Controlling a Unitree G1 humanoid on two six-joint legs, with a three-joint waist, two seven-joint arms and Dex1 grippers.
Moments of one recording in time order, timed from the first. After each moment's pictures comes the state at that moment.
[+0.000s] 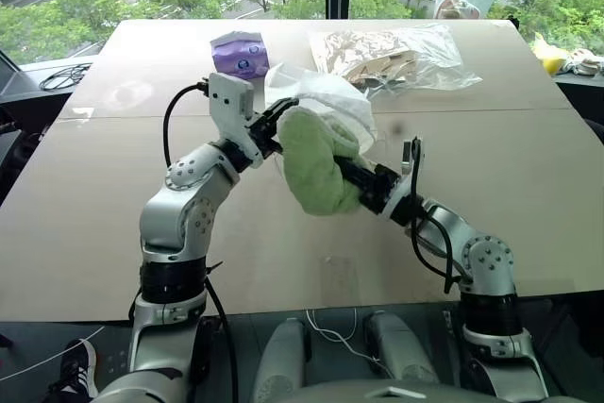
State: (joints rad) left arm -0.50 0.37 0.11 -0.25 -0.48 0.60 -0.49; right arm -0.38 0.02 -0.07 -0.14 1.44 0.80 -0.14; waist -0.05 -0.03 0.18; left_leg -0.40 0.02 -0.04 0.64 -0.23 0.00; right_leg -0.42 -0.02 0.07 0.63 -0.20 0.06
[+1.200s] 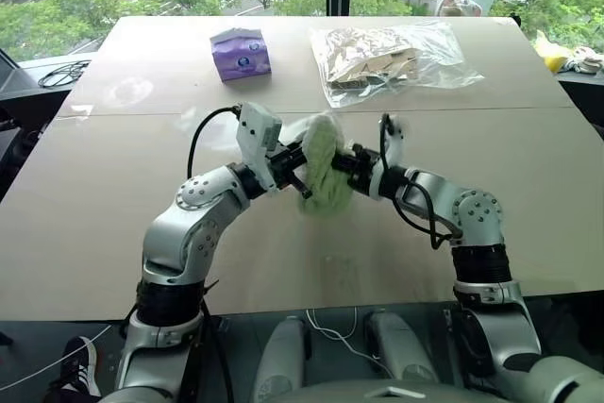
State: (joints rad) left arm -0.40 0.41 0.02 -0.35 -0.54 0.64 -0.62; right arm -0.60 0.00 -0.07 0.13 1.36 0.93 -0.26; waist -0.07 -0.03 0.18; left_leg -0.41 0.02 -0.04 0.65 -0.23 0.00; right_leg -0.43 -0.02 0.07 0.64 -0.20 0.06
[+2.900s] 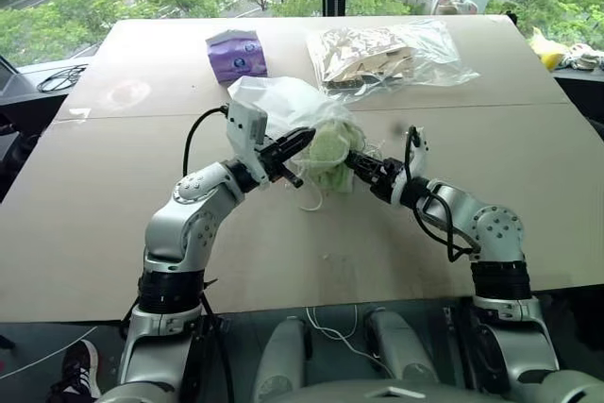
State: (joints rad) left arm -0.43 0.40 0.07 -0.18 -0.54 0.57 -0.61; right arm -0.45 -0.17 -0.09 -0.03 1.34 0.96 -0.10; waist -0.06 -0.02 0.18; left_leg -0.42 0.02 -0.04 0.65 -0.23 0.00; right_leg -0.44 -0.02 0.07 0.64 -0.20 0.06
